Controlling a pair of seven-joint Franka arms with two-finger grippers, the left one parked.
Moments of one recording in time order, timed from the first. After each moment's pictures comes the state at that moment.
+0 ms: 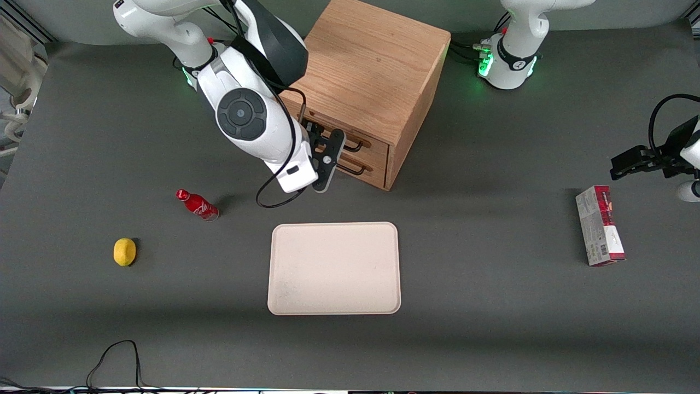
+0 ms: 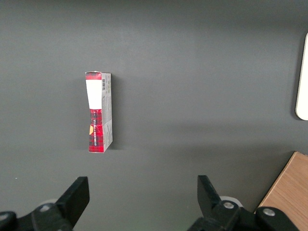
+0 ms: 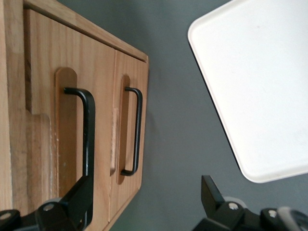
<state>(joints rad) 0.61 0.44 0.00 -1.37 0.26 1.66 -0.59</state>
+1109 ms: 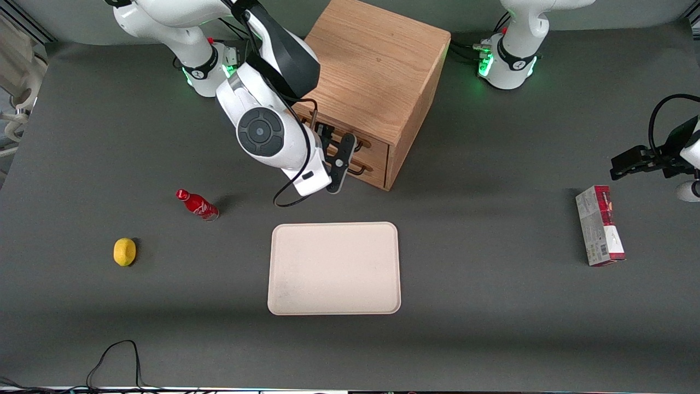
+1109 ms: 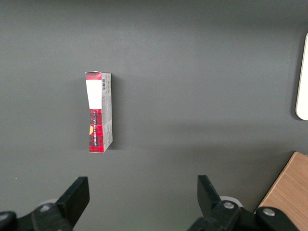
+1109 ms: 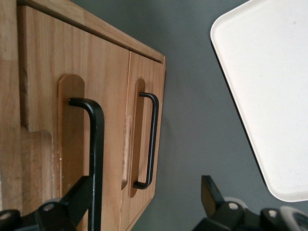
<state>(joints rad) 0.63 0.48 0.01 -1.38 0.30 1.66 -0.59</state>
